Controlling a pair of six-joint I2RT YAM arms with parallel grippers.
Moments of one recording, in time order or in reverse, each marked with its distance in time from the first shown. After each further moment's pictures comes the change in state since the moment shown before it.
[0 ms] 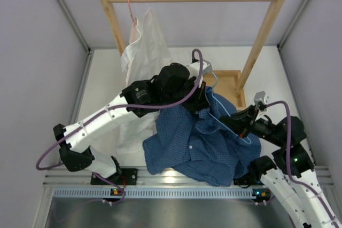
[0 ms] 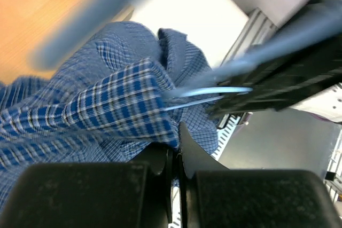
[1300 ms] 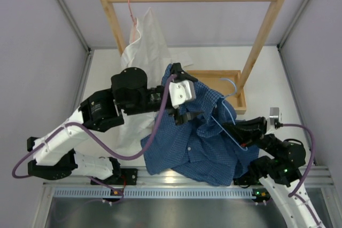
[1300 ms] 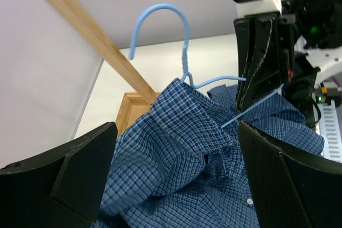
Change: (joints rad) left arm -0.136 -0.232 0.075 0.086 -0.023 0.771; right arm 0.000 -0.301 -0.346 0.529 0.021 0.334
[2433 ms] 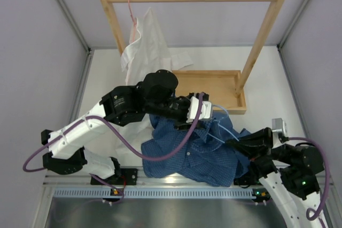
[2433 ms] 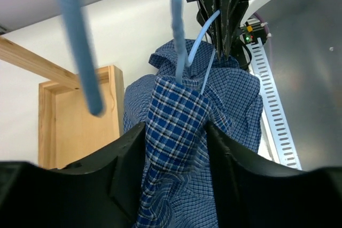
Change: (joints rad) left arm 0.000 0.147 0.047 -0.257 0.290 0.087; right arm 0.000 -0.012 0.268 -0.407 -0.247 -0.194
